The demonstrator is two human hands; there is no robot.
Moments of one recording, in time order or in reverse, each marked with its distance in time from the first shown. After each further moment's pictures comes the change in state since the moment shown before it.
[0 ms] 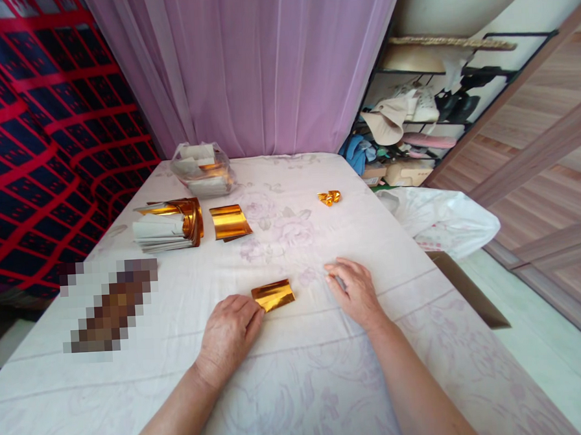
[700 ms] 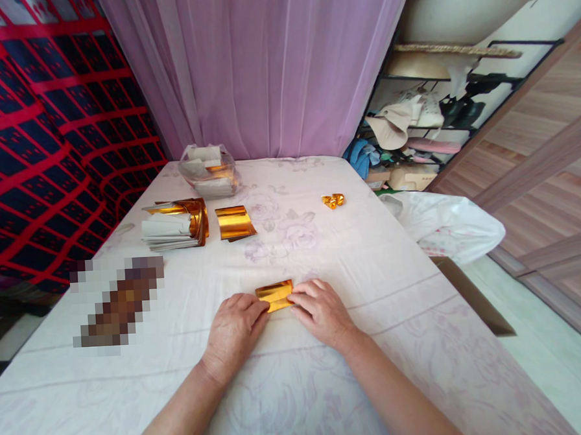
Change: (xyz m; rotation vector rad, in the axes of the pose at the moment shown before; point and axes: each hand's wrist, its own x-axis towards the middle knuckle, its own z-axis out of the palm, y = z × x) left_hand -0.002 -0.002 0.007 0.010 0.007 -0.004; right_hand 0.001 -0.071 0.019 0.125 -0.251 -0.236
